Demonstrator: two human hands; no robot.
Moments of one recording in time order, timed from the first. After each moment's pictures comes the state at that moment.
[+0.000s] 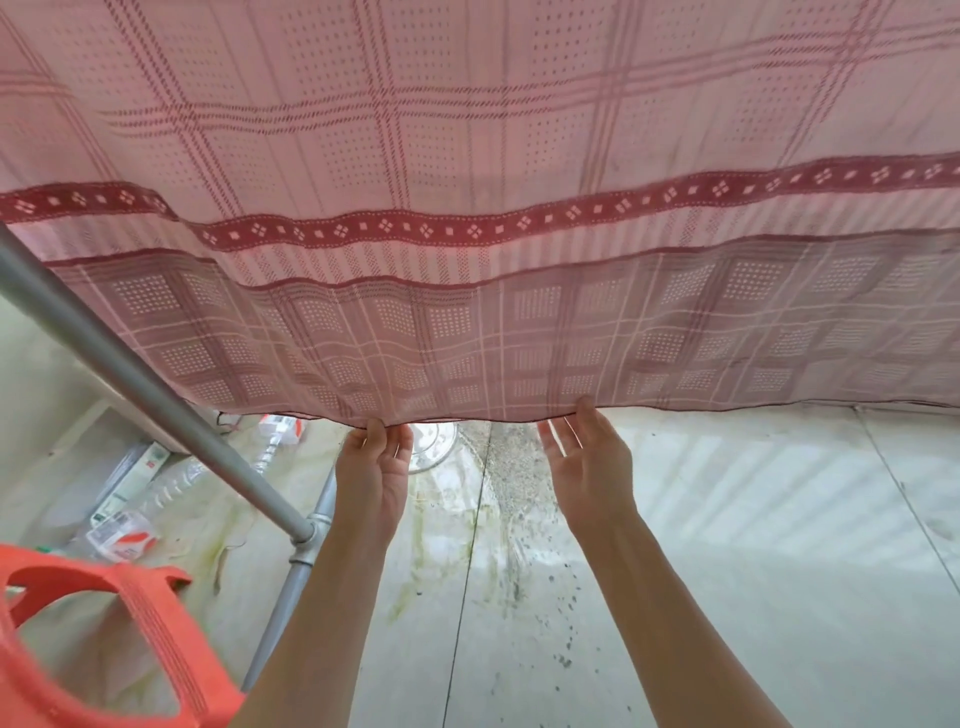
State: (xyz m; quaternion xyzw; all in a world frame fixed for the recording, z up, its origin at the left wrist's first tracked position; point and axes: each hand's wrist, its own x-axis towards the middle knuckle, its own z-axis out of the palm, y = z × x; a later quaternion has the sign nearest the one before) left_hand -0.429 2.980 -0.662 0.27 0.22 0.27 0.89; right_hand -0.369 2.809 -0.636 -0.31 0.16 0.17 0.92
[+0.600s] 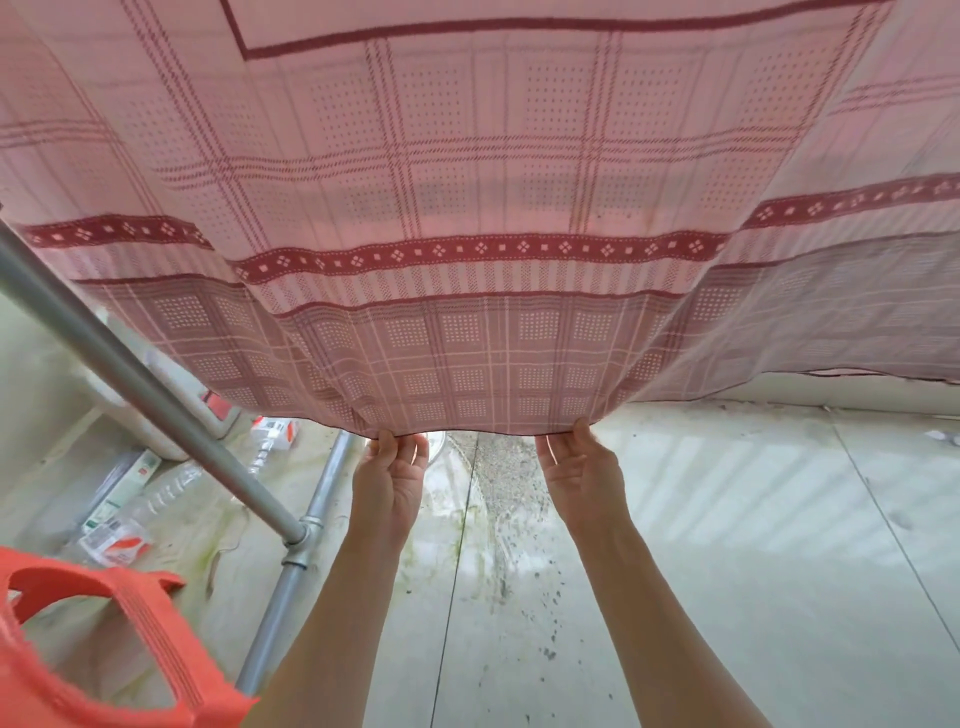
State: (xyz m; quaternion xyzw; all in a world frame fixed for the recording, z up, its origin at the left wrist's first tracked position) left_hand -0.427 2.959 -0.667 0.19 0.21 0.24 0.93; right_hand -0.369 2.791 -0.646 -0.22 0.19 0.20 0.93
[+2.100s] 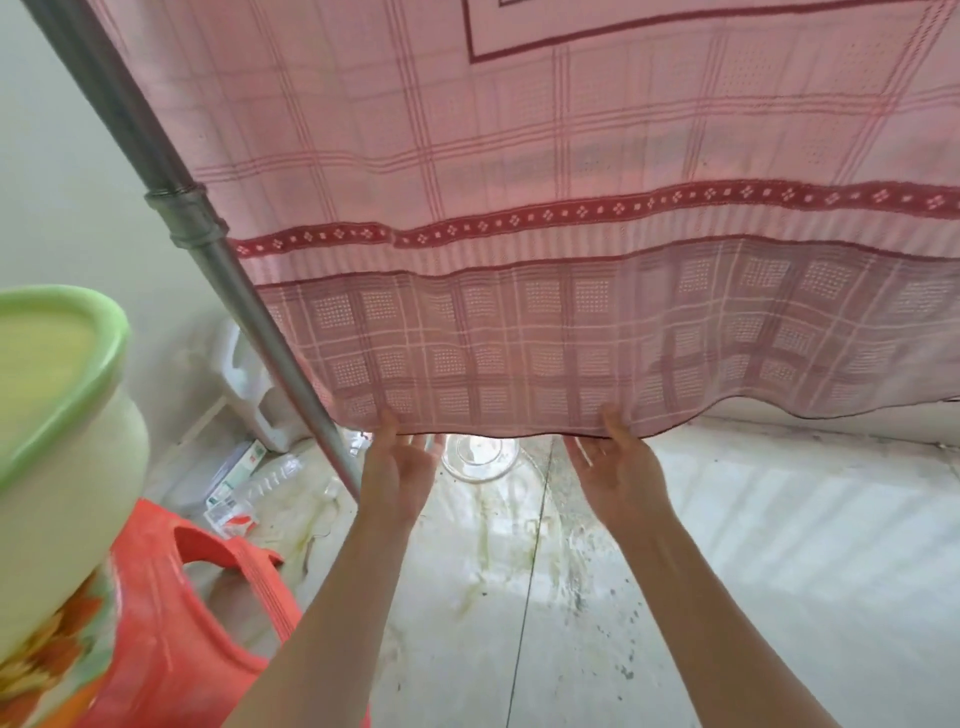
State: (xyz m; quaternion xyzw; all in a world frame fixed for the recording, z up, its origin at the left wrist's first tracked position) left_hand -0.465 3.023 -0.631 0.21 0.19 0.25 0.93; right_hand -0.395 2.837 -0.615 -0.29 0.13 0.23 0.92
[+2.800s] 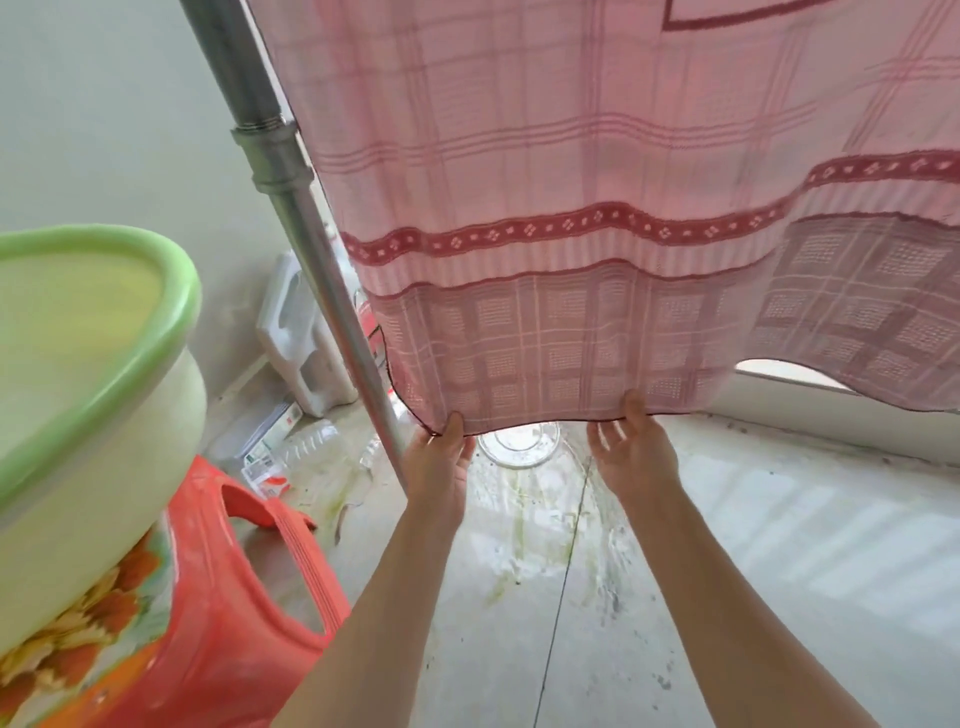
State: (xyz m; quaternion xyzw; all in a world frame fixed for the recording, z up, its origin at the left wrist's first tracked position) left_hand -0.480 3.028 -0.648 0.33 0.31 0.31 0.84; right_hand -0.380 2.890 -0.633 -0.35 0.19 0.25 0.88
